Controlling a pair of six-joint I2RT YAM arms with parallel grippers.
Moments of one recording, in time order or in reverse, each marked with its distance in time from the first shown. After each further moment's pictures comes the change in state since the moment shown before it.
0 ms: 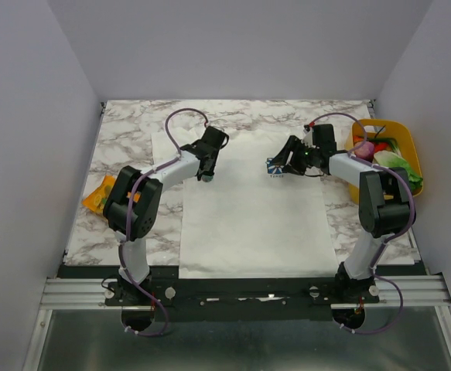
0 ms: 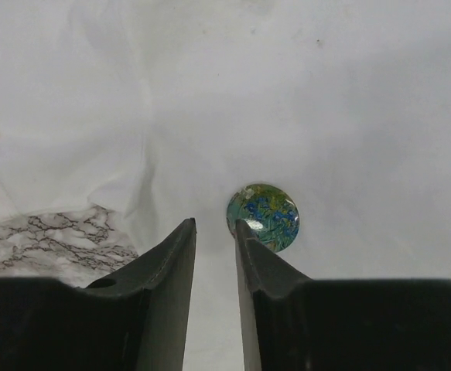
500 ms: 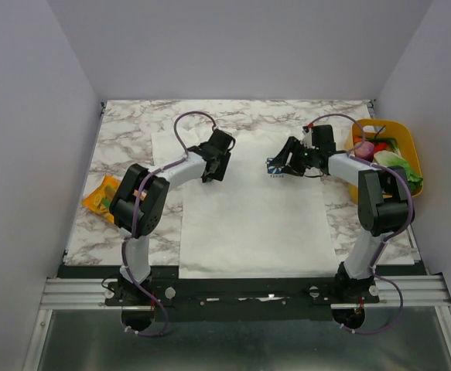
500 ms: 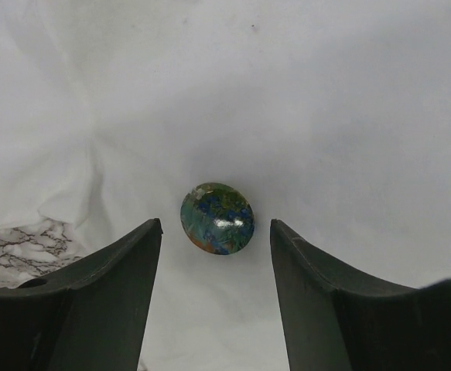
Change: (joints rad) left arm -0.029 0.037 0.021 -0.005 0.046 -0.002; right arm 0.000 0.016 0.000 0.004 -0.019 0.000
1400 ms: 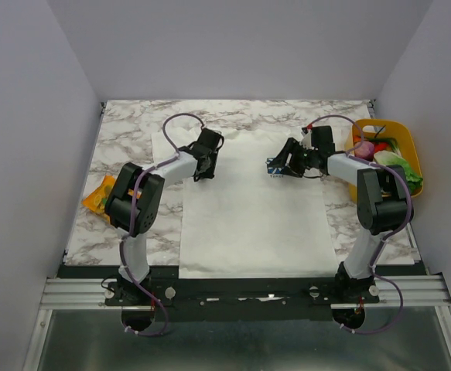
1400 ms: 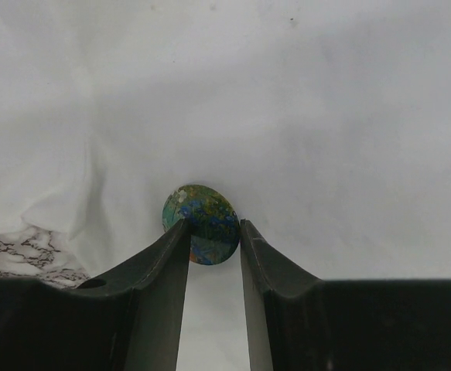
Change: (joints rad) left arm 0.063 0.006 -0.051 0.058 0.097 -0.041; right arm 0.000 0.015 0.000 0.001 -0.019 0.000
